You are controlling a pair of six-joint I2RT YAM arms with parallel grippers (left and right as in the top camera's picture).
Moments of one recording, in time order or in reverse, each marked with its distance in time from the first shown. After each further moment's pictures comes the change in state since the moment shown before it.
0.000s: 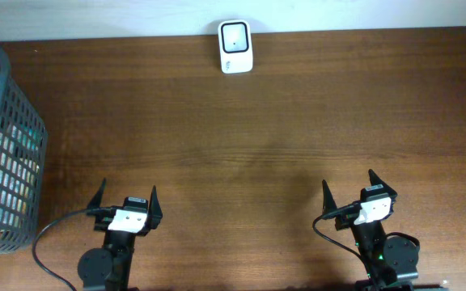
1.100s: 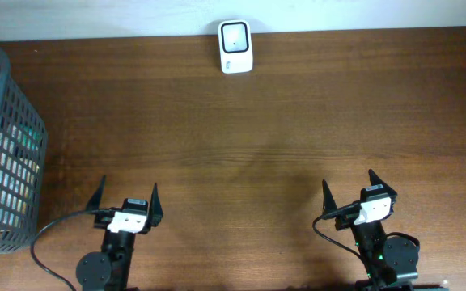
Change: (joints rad) left arm 0.000 0.003 -0.003 0.081 0.045 -0.024; right arm 0.000 0.000 0.000 0.000 0.000 0.000
